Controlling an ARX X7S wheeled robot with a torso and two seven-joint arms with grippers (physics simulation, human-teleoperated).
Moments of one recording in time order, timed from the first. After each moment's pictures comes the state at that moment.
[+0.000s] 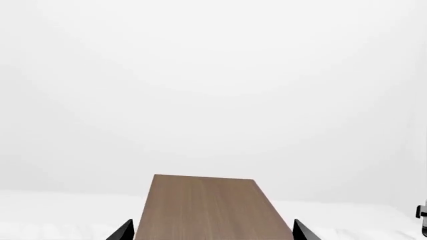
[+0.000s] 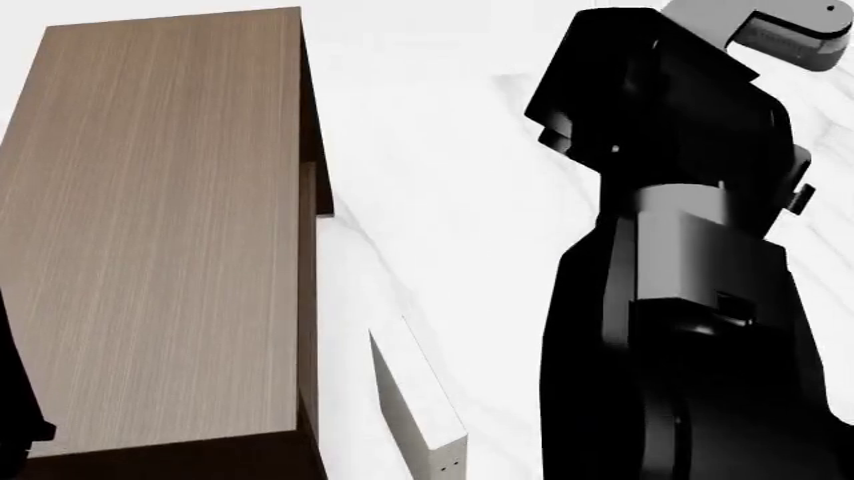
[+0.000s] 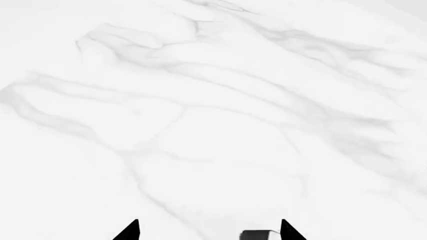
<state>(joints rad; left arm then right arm) -0.20 -0.74 0.22 0.96 -0.81 -0.34 -0.85 1.68 0.00 0.40 1.30 0.16 0.79 0.96</state>
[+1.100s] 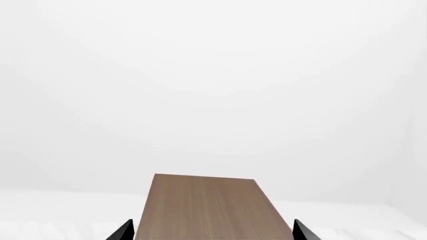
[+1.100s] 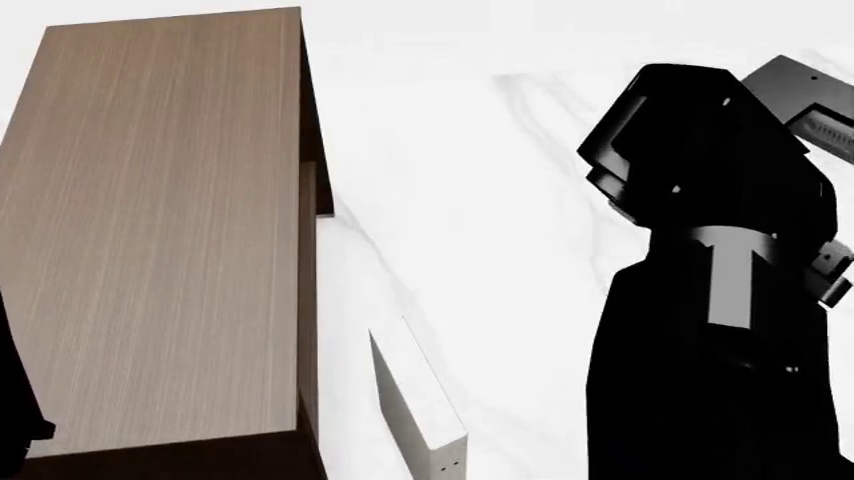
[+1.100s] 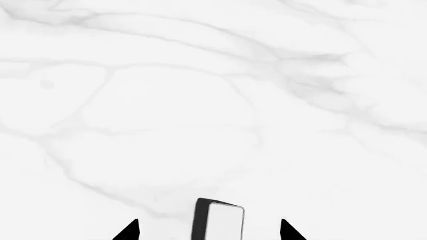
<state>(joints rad) -0.20 -0.75 0.23 0.96 -0.81 -0.32 -0.86 1.61 0.07 0.69 1.31 0.02 0.77 1.09</state>
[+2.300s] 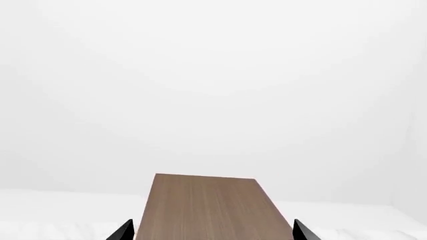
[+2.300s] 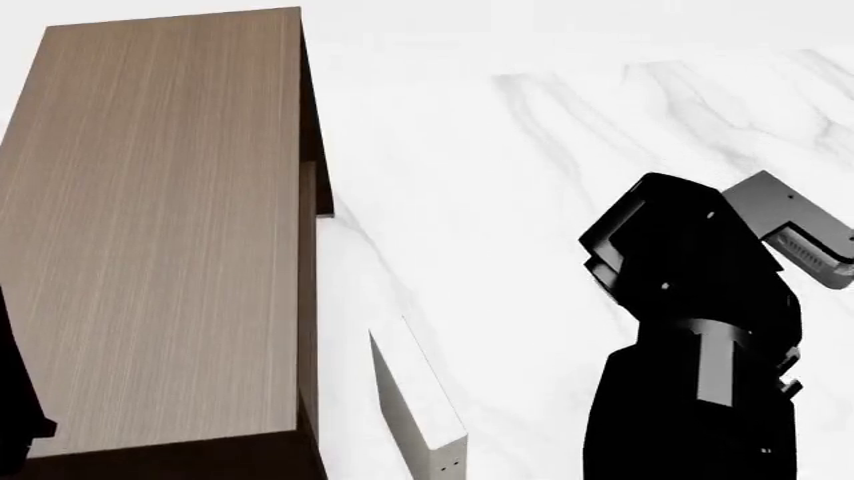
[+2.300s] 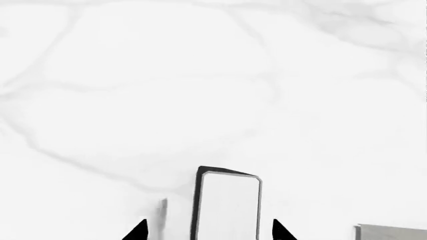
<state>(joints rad) -0.20 -0.76 0.25 0.94 -0.80 -0.30 -0.86 1.45 0.08 0.80 1.31 0.01 0.67 1.00</state>
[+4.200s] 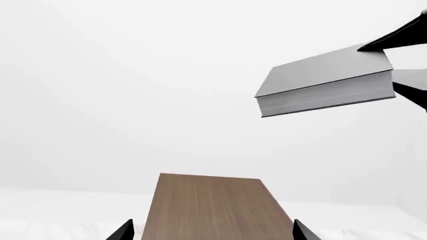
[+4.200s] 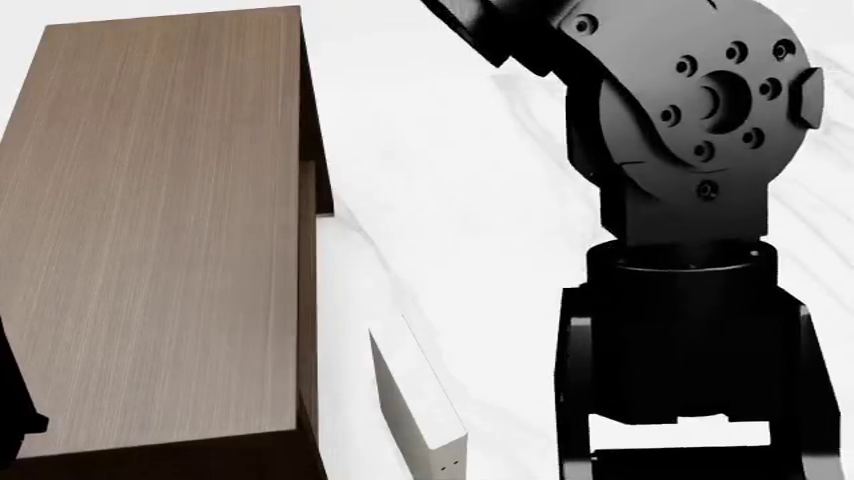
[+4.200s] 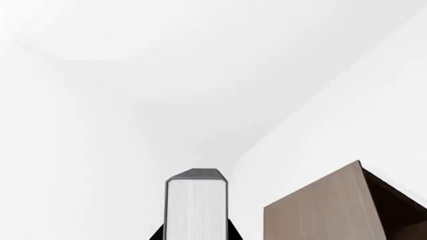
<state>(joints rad) -0.20 -0.79 0.25 0.93 -0.81 -0.28 -0.87 1.52 0.02 -0.11 0.46 1.65 0.71 0.76</state>
